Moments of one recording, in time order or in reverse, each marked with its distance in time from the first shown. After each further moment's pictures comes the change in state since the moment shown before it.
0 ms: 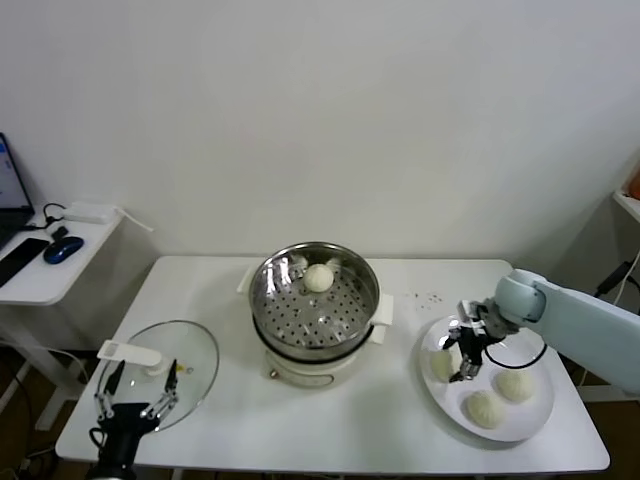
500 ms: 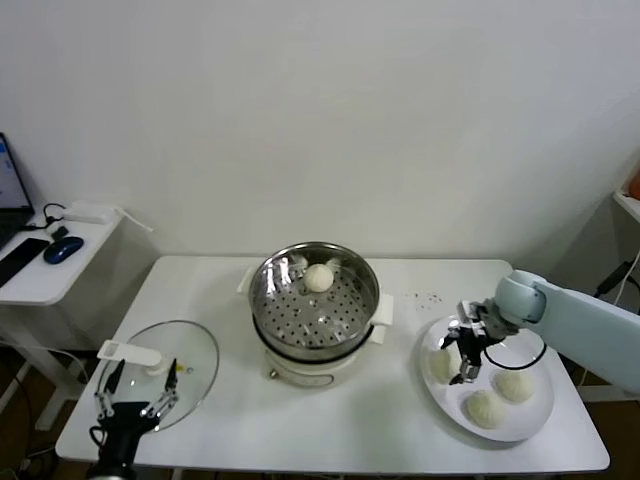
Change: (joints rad) left arm -0.009 0.001 -0.002 0.009 0.007 0.000 0.001; right arm 0.008 -0.001 -0.023 0.003 0.019 0.000 0.015
